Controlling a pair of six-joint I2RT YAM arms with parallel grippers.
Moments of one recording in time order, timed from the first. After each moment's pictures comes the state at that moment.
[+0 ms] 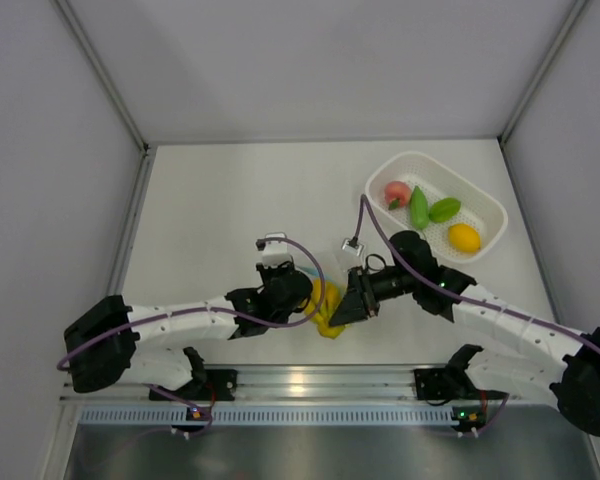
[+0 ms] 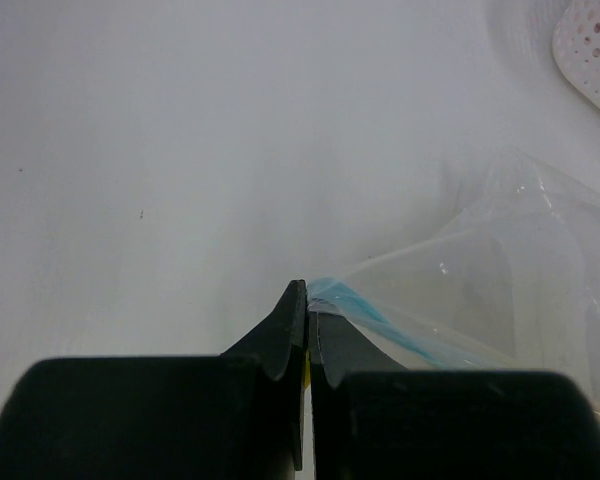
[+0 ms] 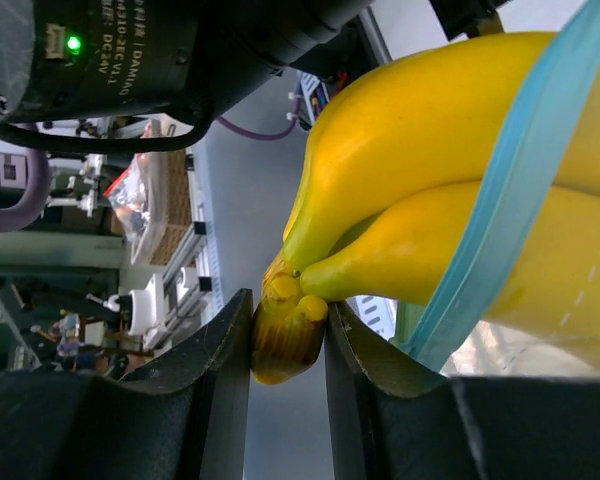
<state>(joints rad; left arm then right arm) -1.12 1.28 0.63 -0.01 -0.95 -0.75 0.75 1.03 0.63 -0.08 -0.91 0.66</state>
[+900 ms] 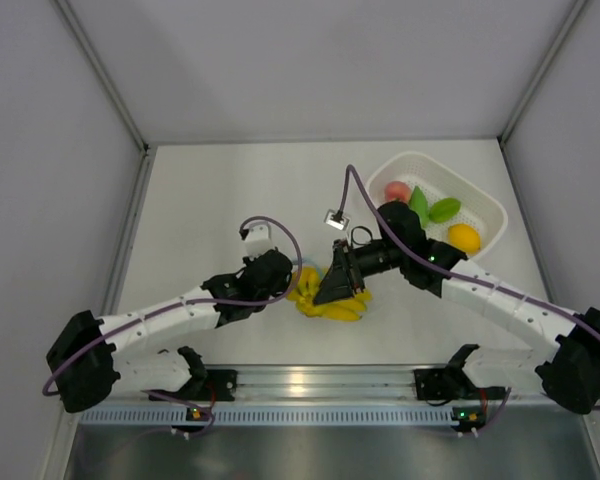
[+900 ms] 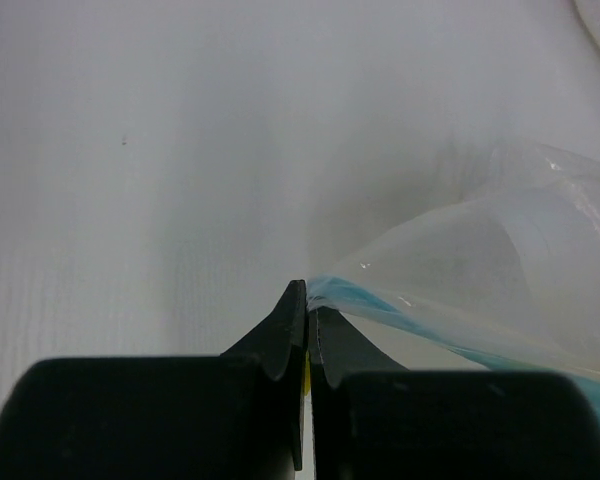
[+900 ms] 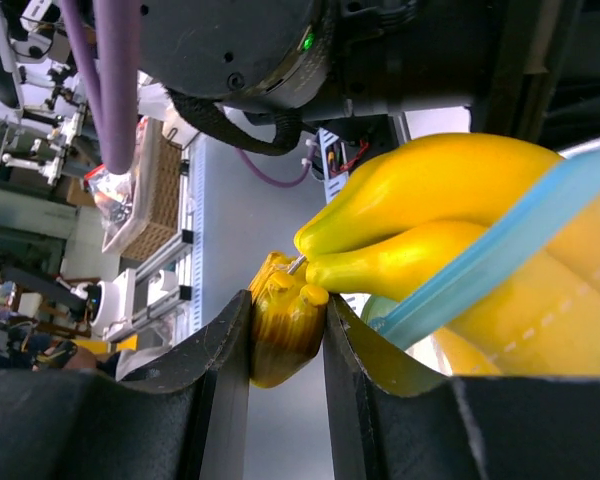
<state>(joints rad) -0.95 1.17 0.69 -0.24 -0.55 -0.85 0.76 1.18 0.91 -0.15 -0.95 0.51</state>
